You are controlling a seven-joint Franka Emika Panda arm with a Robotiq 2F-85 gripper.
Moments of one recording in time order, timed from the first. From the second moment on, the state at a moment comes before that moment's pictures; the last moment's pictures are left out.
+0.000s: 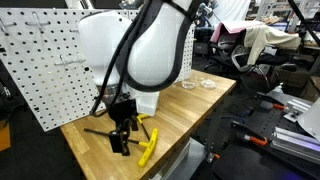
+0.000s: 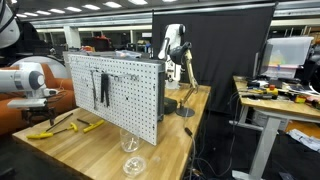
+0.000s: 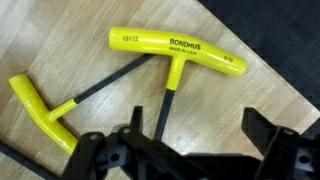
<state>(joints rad) 0.57 0.67 0.24 -2.01 -0.24 2.61 0.18</state>
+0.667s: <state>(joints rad) 0.58 0.73 0.22 -1.95 -0.24 2.58 0.18</state>
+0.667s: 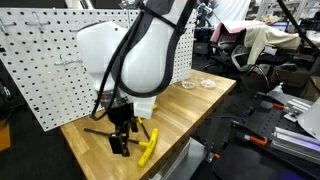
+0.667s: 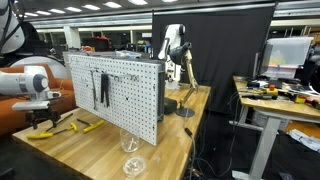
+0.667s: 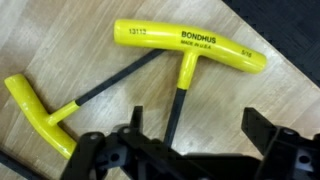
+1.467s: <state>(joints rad) 0.58 0.75 0.20 -1.92 -0.24 2.58 0.18</state>
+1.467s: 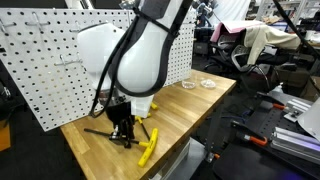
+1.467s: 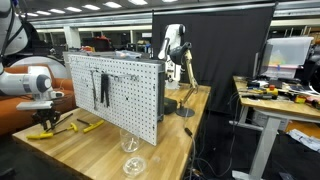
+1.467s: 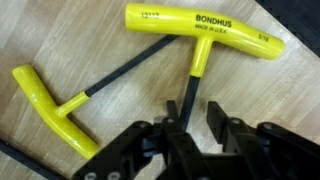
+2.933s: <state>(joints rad) 0.63 0.57 0.20 -1.93 -0.46 2.29 -0.02</state>
